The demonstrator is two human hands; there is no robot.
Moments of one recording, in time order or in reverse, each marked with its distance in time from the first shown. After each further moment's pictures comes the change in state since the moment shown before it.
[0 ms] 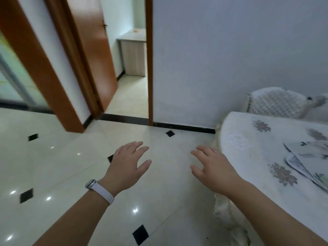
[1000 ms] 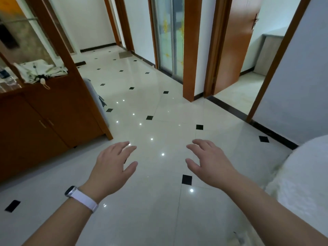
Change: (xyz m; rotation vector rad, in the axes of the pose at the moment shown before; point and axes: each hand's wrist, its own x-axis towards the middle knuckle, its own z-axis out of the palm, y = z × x) left_hand -0.464 0.331 -0.026 0.326 0.173 -0.914; right_hand -0.289 0.001 0.010 0.137 -0.141 -0.888
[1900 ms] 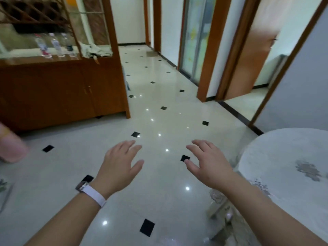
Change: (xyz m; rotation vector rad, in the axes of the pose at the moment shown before) left_hand -0.384 0.123 -0.048 -0.013 0.073 -0.150; right_hand -0.348 -0.091 -0.035 -0.080 0.019 -0.207
